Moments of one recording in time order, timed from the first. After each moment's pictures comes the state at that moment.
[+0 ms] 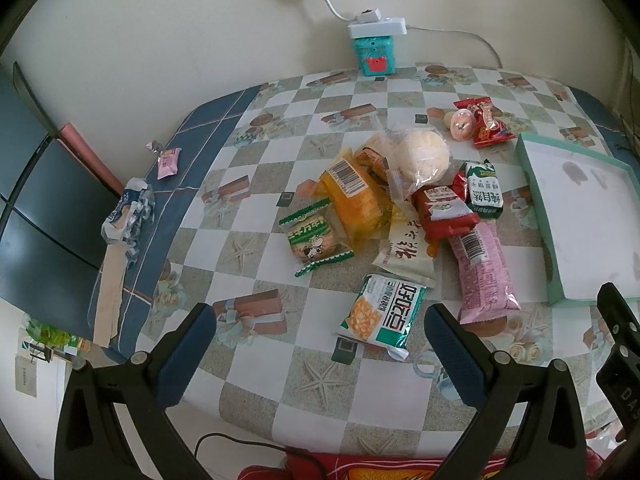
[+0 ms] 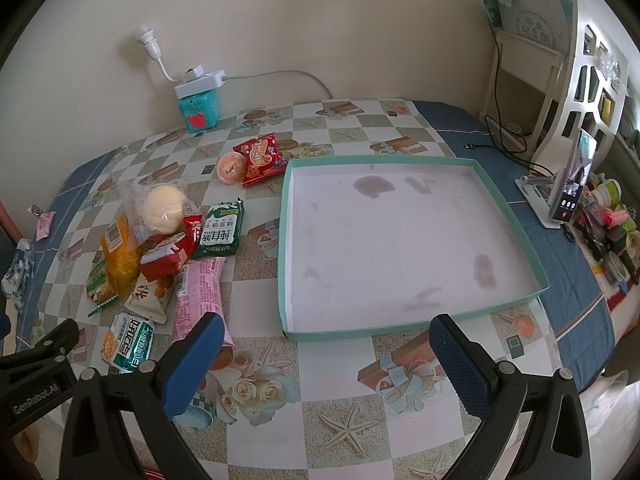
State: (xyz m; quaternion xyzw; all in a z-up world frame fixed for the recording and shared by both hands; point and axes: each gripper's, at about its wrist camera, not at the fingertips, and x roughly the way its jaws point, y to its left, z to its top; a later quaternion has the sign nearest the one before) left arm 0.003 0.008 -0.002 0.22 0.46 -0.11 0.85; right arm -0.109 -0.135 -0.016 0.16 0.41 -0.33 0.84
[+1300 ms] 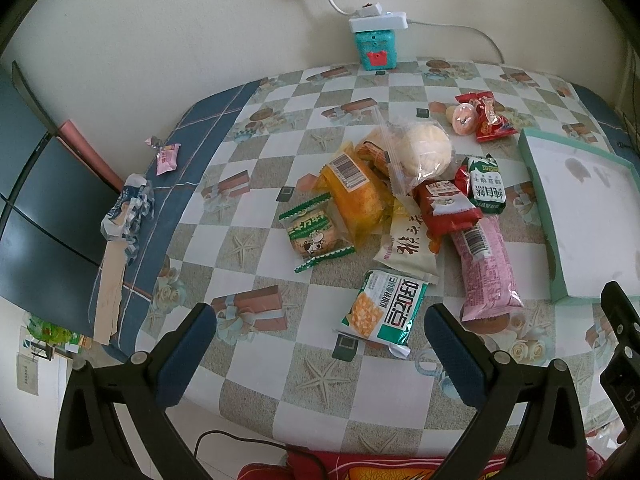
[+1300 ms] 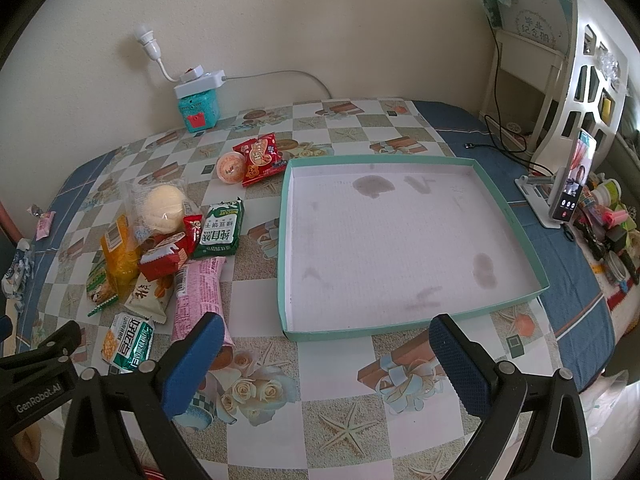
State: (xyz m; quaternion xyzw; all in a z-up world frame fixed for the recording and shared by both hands) left arm 0.003 0.011 -0.009 0.22 0.47 -0.11 0.85; right arm -0.108 -0.135 -0.016 0.16 0.41 -0.33 0.83
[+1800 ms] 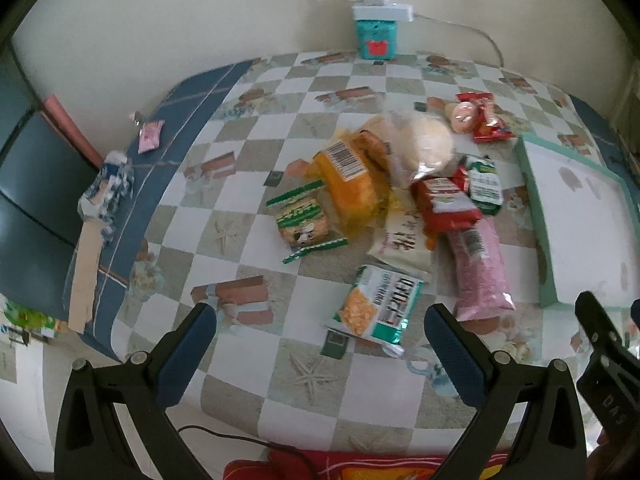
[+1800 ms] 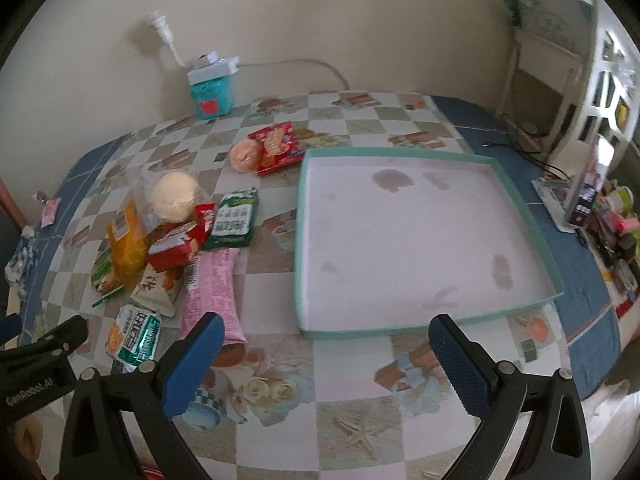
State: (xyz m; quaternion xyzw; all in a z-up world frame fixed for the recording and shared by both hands) left arm 0.025 0.021 -0.014 0.18 0.51 -0.13 0.83; right arm -0.087 -0.128 -0.027 0.16 0.43 -0.29 0.84
